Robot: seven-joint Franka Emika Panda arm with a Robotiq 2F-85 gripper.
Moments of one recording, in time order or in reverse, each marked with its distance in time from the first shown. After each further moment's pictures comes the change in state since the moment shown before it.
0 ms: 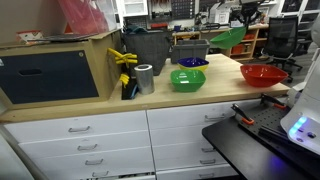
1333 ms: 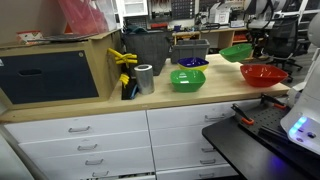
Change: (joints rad) arm -0.098 0.236 -0.088 -0.085 0.269 0.391 -0.178
